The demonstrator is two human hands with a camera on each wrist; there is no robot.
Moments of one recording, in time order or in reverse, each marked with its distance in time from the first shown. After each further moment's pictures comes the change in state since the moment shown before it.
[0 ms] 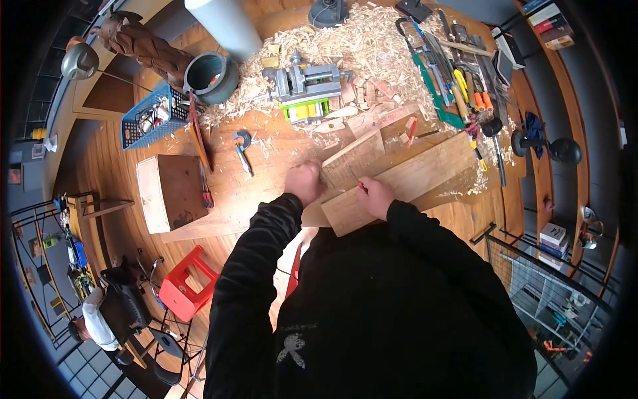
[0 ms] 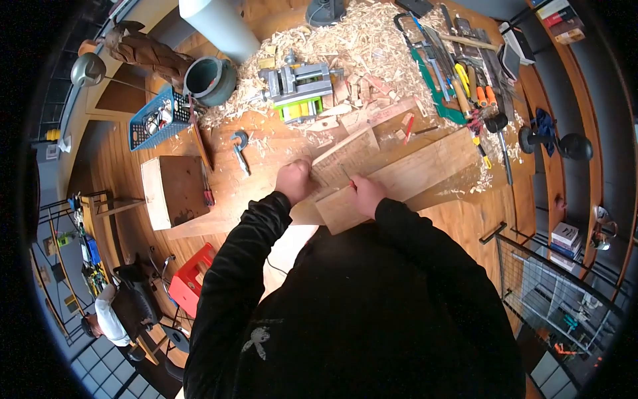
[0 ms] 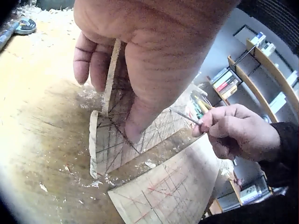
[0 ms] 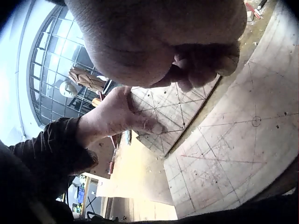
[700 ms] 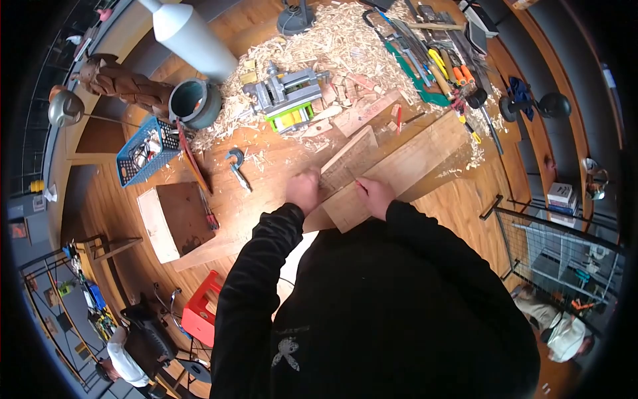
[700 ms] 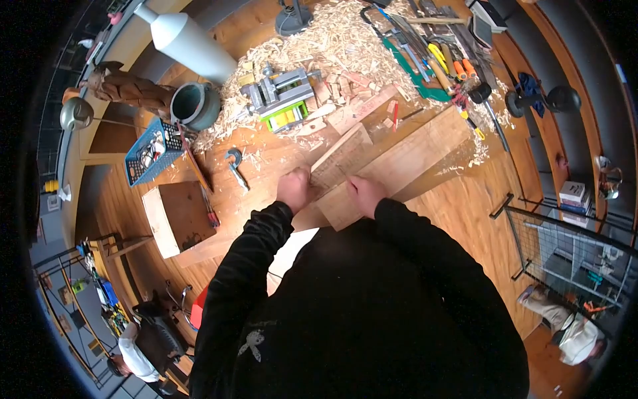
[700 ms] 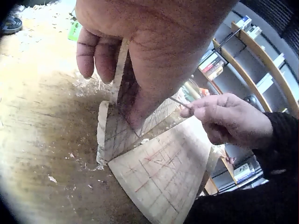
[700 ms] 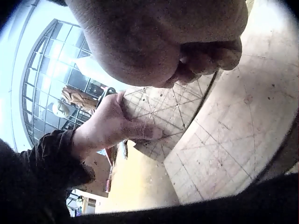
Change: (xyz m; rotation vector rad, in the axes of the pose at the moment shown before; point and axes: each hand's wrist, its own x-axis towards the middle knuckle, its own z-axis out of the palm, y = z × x) left_hand -0.006 -0.003 0.009 0.034 -0.016 0.137; right_hand -0.023 -0.005 0.018 0.103 0.148 0.047
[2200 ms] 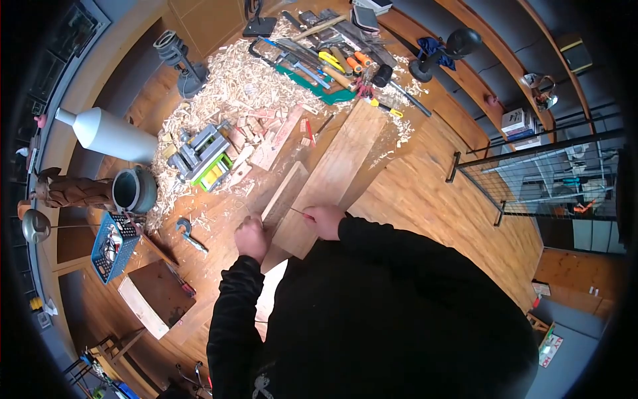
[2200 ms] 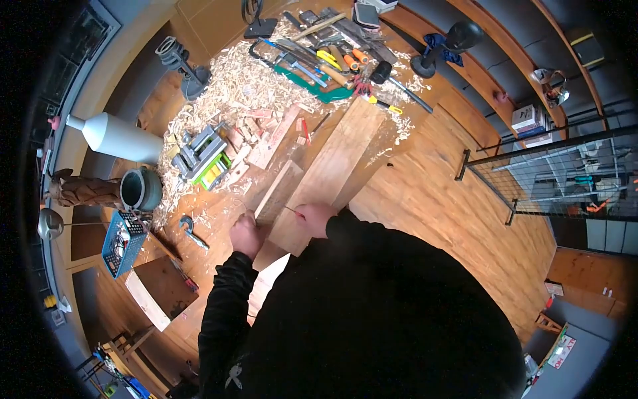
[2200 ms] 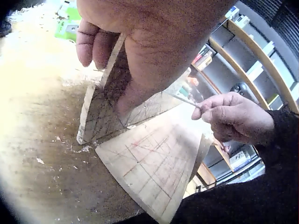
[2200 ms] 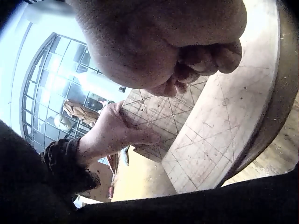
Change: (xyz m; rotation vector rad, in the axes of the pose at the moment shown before) left_hand -0.010 0.022 0.011 0.162 0.066 0.061; right_hand -0.035 0.018 -0.007 0.058 0.025 0.065
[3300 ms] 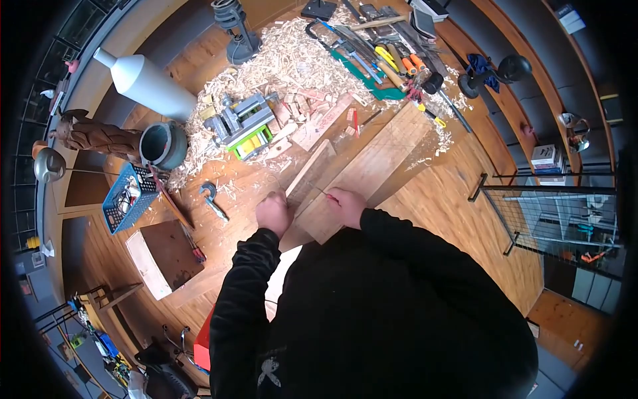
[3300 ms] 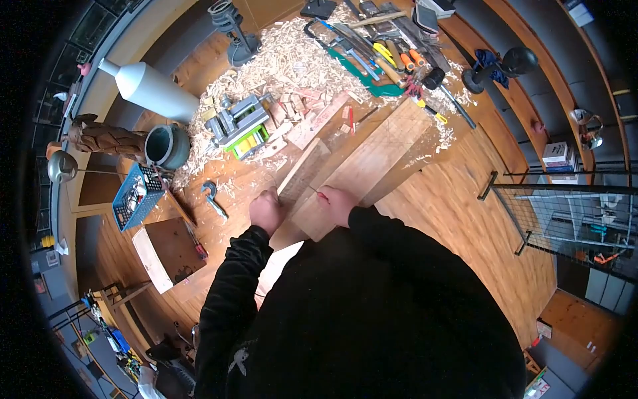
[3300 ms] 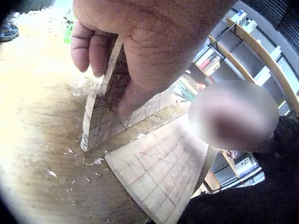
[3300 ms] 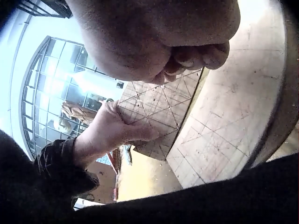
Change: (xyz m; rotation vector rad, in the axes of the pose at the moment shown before) left_hand 0.004 -0.013 -0.007 0.000 -0.047 -0.113; right_hand 0.021 -0.009 0.018 0.184 0.112 -0.088
